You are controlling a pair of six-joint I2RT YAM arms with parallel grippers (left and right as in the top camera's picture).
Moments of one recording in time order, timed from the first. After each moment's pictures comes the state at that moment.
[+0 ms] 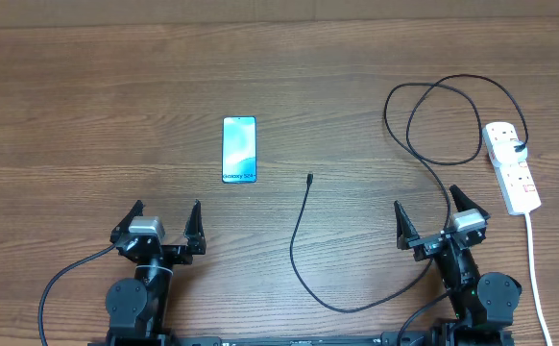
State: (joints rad) left arm -0.05 0.02 0.01 -0.08 0.02 -0.13; right arm -0.08 0.01 0.02 -0.01 -0.34 -0.06
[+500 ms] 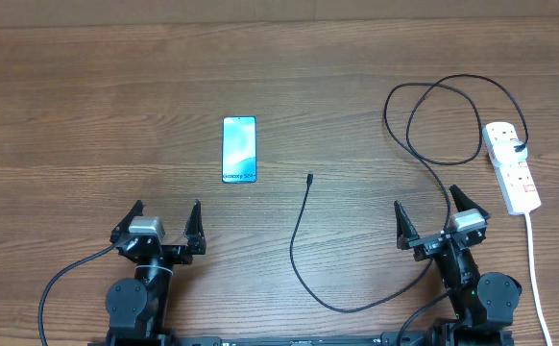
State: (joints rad) left arm -0.05 0.02 0.01 -0.08 0.02 -0.13; right arm -0.08 0.01 0.02 -0.01 -0.34 -0.06
